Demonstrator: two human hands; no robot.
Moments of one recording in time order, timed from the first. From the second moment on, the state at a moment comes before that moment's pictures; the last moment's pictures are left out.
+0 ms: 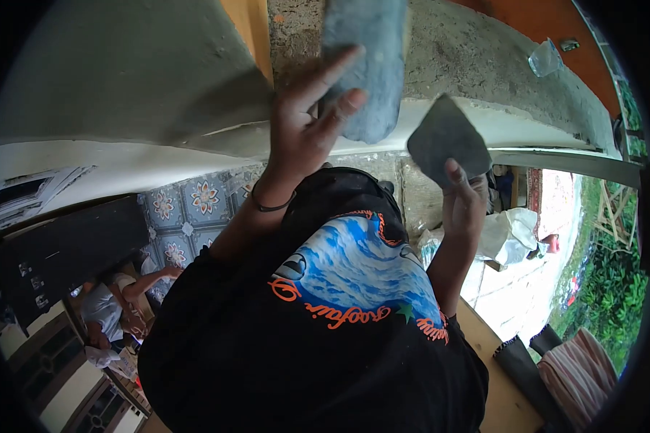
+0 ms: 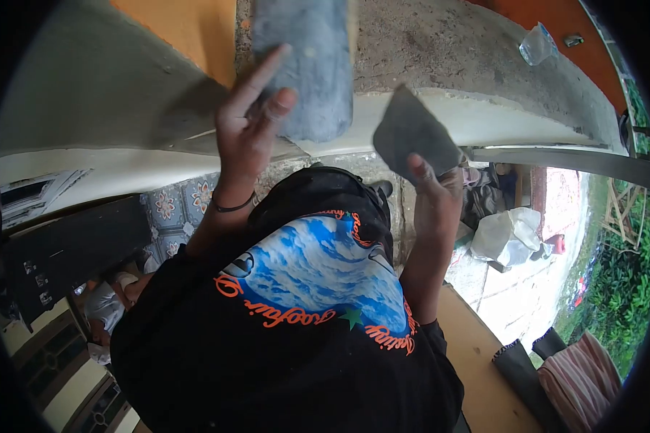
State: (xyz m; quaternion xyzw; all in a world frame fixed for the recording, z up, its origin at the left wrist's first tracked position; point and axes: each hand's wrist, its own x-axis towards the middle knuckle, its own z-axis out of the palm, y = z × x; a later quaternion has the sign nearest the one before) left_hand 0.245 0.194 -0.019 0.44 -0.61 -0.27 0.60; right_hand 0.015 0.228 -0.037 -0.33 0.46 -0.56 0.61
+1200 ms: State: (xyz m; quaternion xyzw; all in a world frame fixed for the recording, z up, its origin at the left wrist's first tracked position) left_hand 0.231 0.125 -0.046 0.50 -0.84 -0.01 0.21; right_hand 0.084 0.169 -0.238 -0.51 0.71 -0.23 0.43
